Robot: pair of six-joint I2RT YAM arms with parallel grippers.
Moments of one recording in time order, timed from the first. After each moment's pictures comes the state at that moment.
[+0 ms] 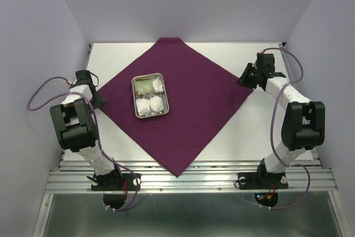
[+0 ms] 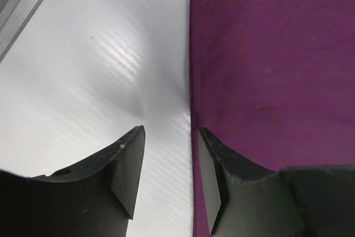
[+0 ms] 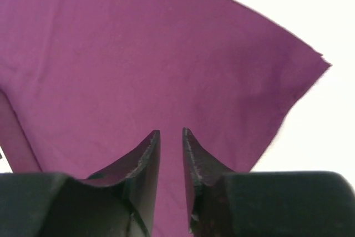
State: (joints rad) left arm 0.30 1.71 1.08 -0.51 -0.22 -0.45; right arm 0.02 1.67 1.19 -0.30 -0.18 0.49
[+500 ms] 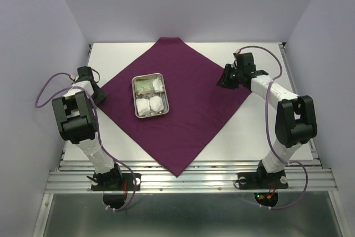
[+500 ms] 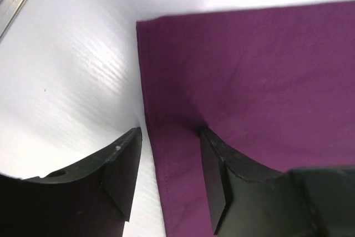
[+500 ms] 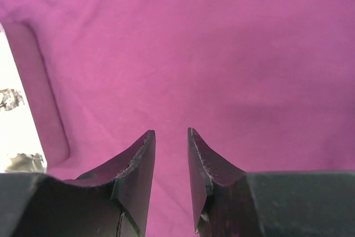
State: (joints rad) left arm 0.30 1.84 1.16 -0.44 -0.17 -0.45; right arm 0.20 1.73 1.24 -0.31 -0.24 0.48
